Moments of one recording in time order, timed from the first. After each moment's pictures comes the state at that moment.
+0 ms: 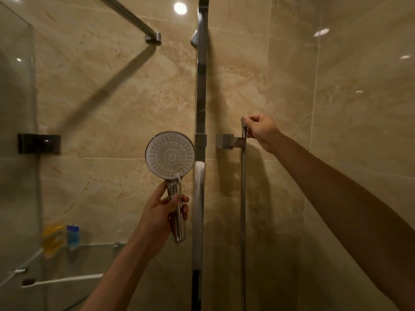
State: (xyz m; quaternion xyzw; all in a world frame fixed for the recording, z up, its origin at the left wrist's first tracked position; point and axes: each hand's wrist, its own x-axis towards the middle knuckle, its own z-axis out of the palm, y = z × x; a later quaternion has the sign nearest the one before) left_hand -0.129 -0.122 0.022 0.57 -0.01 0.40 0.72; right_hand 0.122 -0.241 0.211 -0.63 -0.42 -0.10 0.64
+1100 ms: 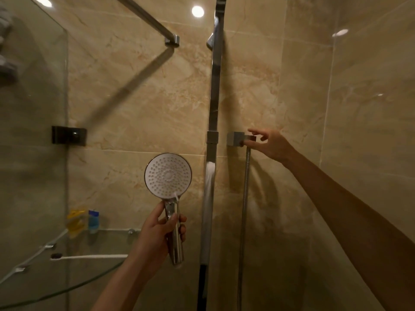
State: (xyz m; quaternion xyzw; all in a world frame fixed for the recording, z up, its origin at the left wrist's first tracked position) left_hand -0.167 -0.129 -0.032 0.53 0.06 0.40 0.74; right_hand 0.108 -0.275 0.171 -0.72 -0.53 -0.22 0.39
